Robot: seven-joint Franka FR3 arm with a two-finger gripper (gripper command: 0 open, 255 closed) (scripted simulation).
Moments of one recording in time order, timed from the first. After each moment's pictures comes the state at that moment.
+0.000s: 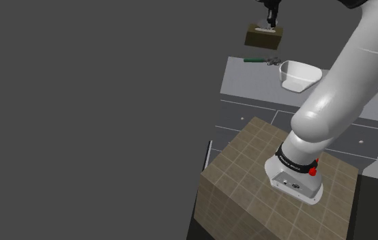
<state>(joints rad) -0.26 0.03 -0.46 -1.80 -0.57 2.02 -0.75</state>
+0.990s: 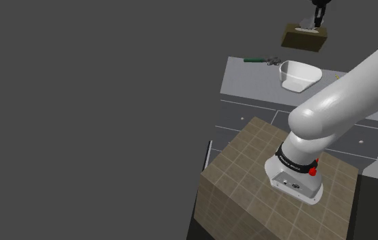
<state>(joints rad) -0.39 -0.29 -0.59 -2.04 -0.70 2.09 -0.95</state>
